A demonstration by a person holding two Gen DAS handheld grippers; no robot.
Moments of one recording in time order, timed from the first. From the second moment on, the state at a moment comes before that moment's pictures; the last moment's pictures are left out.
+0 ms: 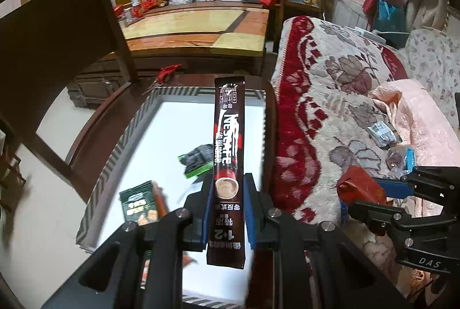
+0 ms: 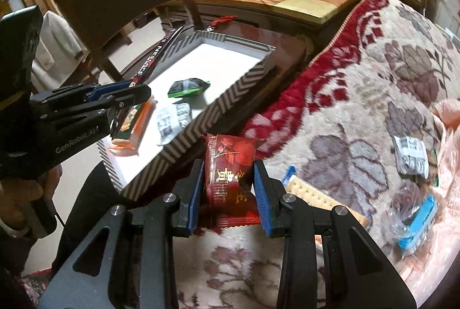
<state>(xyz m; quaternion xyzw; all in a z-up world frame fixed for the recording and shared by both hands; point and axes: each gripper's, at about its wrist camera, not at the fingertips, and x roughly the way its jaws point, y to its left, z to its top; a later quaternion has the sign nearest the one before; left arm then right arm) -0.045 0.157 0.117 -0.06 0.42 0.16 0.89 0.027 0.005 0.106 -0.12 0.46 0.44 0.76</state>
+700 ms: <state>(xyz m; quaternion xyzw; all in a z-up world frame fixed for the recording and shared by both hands) -0.080 0.191 0.113 -0.09 0.41 0.20 0.88 0.002 0.063 0.114 -0.16 0.45 0.48 0.74</state>
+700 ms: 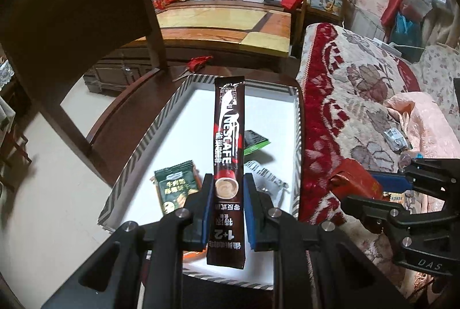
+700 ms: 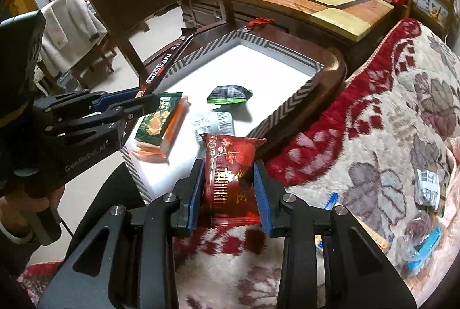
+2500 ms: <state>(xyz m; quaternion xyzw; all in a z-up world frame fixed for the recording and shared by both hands) -0.075 0.240 0.055 -0.15 0.46 0.21 0.85 0.015 0.161 0.068 -0.20 0.49 0.50 0.69</state>
